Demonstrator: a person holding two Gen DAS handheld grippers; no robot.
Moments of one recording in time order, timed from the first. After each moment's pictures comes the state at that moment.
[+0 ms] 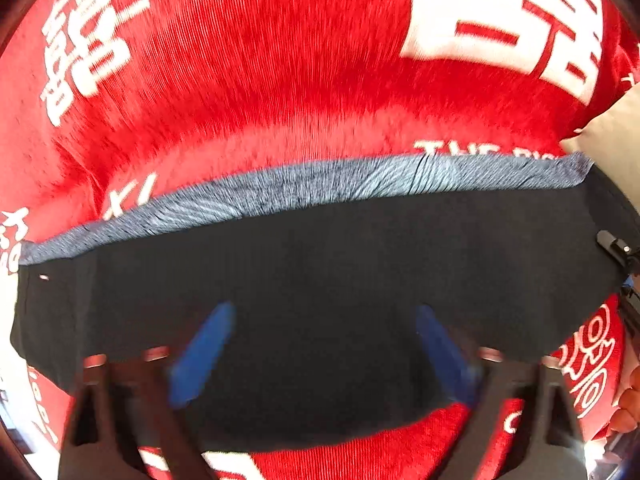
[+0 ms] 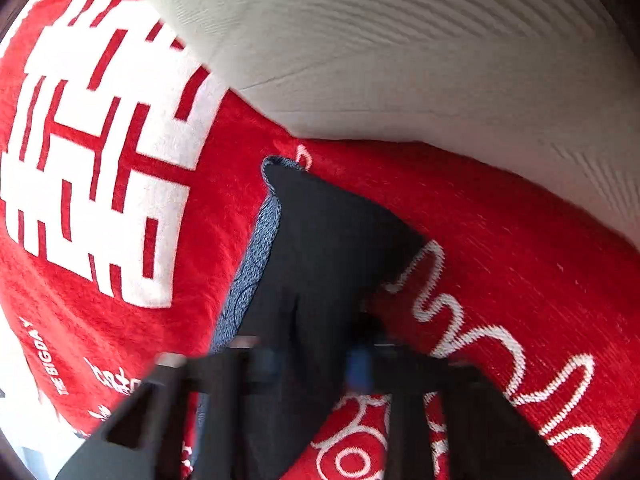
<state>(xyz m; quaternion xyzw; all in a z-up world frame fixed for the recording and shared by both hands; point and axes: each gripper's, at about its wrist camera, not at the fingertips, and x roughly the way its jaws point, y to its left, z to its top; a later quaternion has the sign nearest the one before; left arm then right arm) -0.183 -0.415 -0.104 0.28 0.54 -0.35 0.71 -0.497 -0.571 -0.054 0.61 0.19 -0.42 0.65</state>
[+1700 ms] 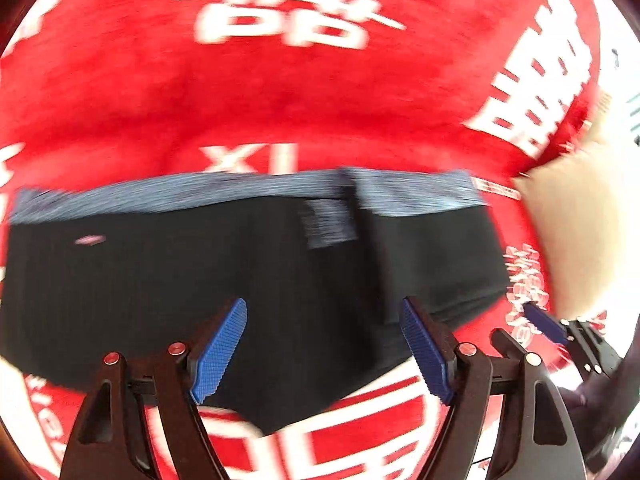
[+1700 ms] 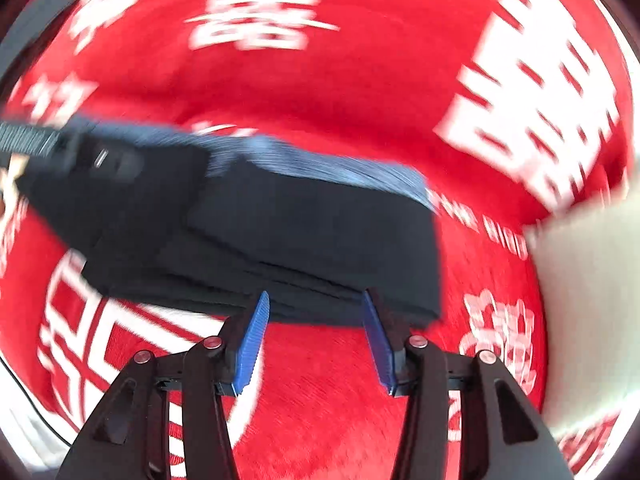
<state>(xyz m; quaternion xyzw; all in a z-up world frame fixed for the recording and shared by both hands) -0.037 -0.249 -0.050 0.15 0.60 -0.47 0.64 -0.245 -0.307 0.011 0.10 0.55 -0.33 0.76</state>
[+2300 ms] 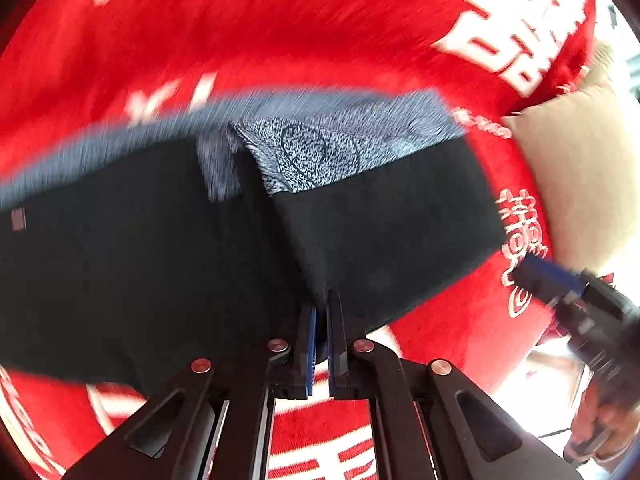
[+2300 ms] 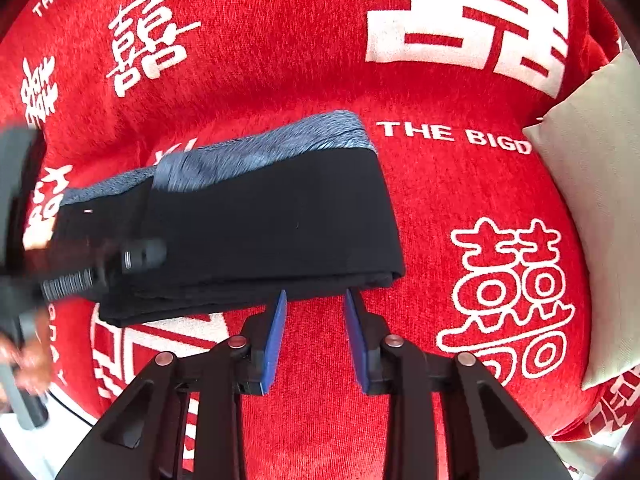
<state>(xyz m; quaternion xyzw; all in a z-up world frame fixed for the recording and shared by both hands) -0.092 -0.271 -0.096 0.19 0.65 -0.46 0.58 -0.289 -0.373 0.015 0.27 0.54 -0.30 0.74</state>
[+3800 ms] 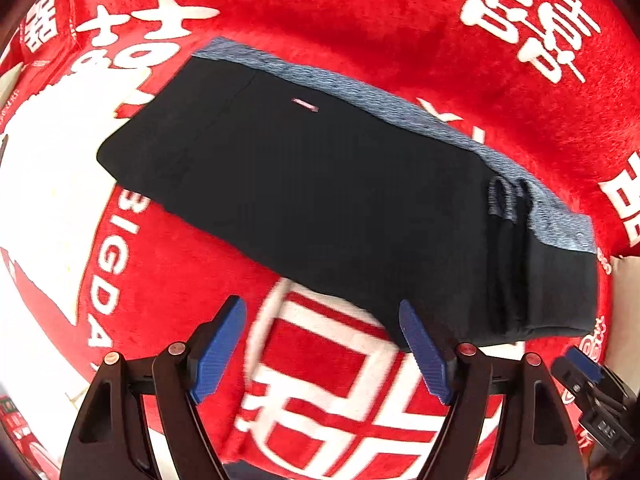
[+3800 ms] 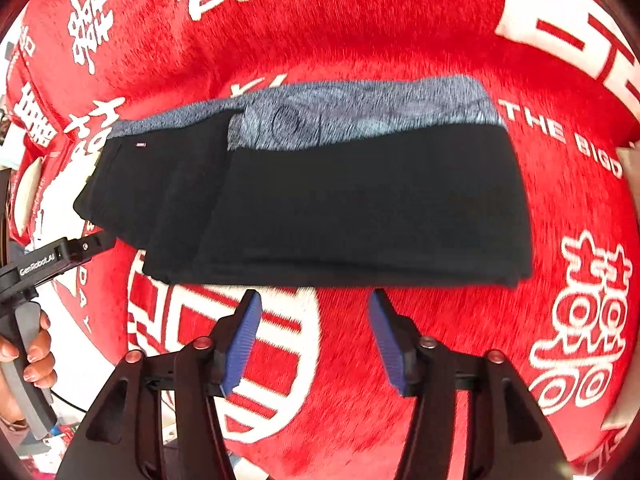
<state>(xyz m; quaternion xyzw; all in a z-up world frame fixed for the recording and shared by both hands) -0.010 -0.113 -0.073 0.11 0.65 -0.20 0.72 -0.243 -0.323 -0.017 0.28 0.60 -0.18 0.73</state>
